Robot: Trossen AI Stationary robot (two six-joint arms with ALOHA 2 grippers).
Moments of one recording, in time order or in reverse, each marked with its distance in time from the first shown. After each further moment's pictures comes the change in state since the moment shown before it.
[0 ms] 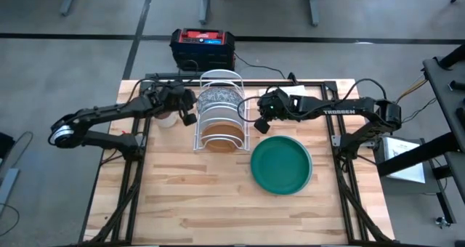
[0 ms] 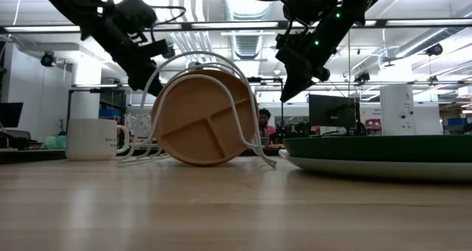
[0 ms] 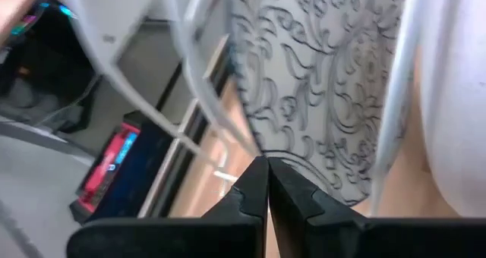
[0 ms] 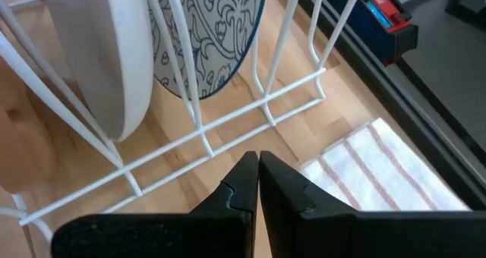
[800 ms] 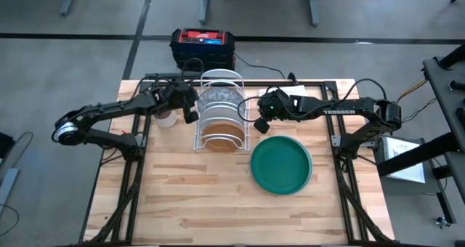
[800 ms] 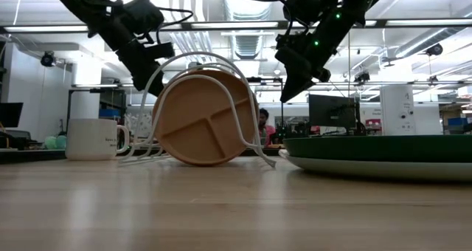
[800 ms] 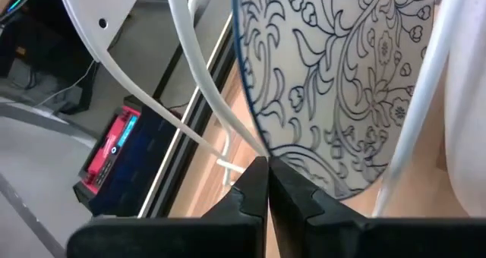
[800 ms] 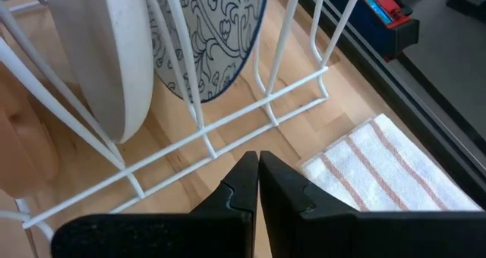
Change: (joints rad) left arm 0.000 0.074 0.069 -0.059 -0.041 -0.019; right arm 0.000 0.000 -0.007 0.010 0.000 0.025
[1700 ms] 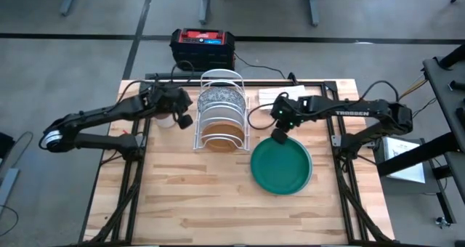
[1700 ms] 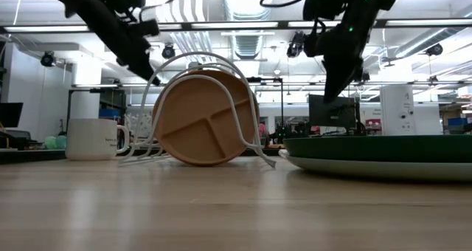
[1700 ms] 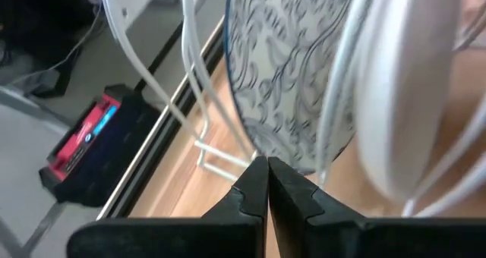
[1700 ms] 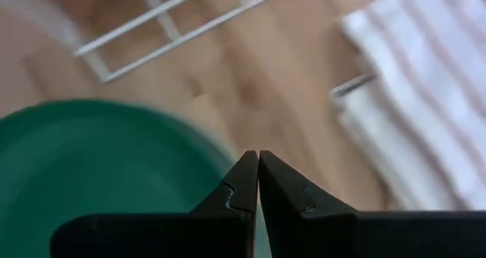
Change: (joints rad) left arm -0.077 -0.182 0.000 -0.173 0.001 -0.186; right arm 0.015 -0.125 -0.003 -0.429 -0.194 0.079
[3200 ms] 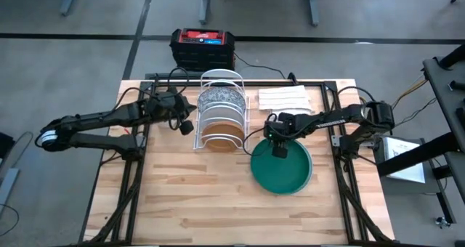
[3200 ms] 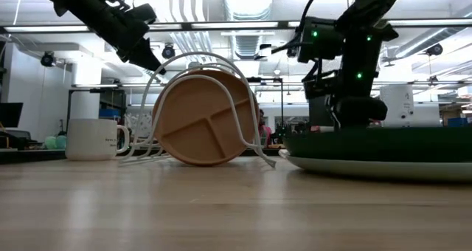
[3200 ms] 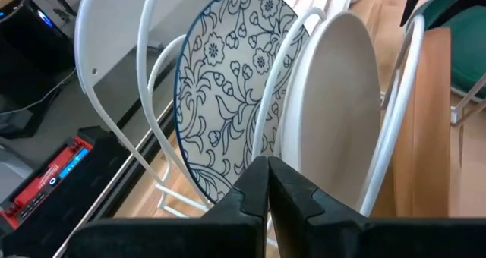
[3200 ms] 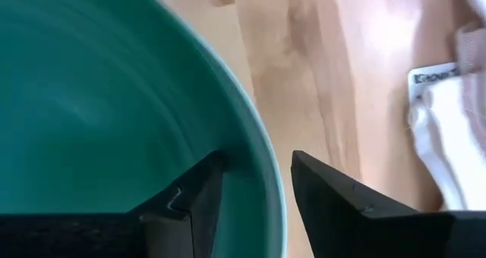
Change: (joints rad) left arm -0.134 -0.093 -0.069 0.129 -0.009 -0.095; right arm 0.146 0.208 -0.143 0.158 0.157 -0.174
